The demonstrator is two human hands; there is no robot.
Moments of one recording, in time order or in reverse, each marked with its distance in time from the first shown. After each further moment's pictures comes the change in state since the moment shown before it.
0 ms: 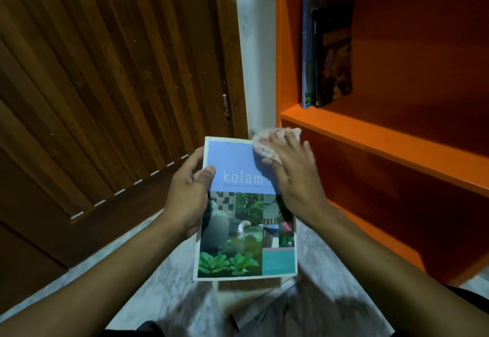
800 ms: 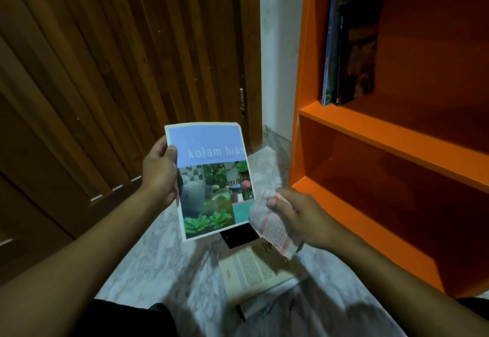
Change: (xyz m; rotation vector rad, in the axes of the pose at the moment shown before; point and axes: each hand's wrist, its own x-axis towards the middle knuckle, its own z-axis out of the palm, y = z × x) left_hand 0.044 -0.009 -0.078 -0.124 0.374 -0.069; right_hand -0.049 -0.005 0.012 0.275 -0.464 0.124
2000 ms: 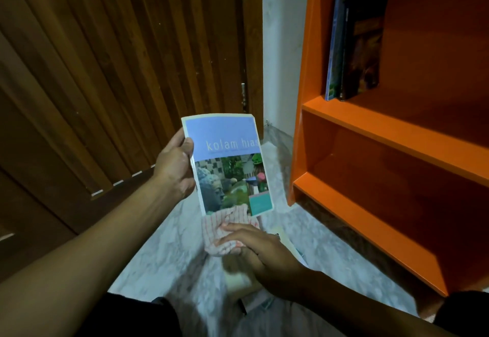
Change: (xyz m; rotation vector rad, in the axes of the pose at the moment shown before) left_hand -0.013 0.009 0.021 -0.243 -0.118 -0.203; right_hand -0.029 -0.017 0.082 0.111 -0.142 -0.220
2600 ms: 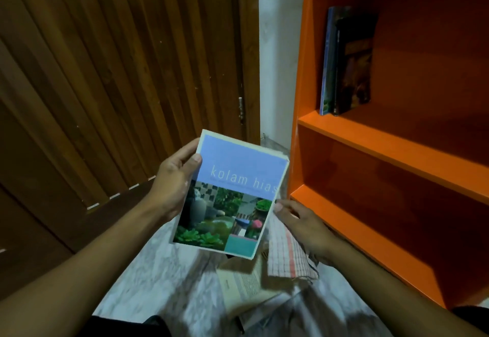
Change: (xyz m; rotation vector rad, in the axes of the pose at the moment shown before) left_hand -0.013 0.002 -0.015 0.355 -0.301 0.244; right_hand 0.011 0.039 -0.078 0.297 0.222 0.613
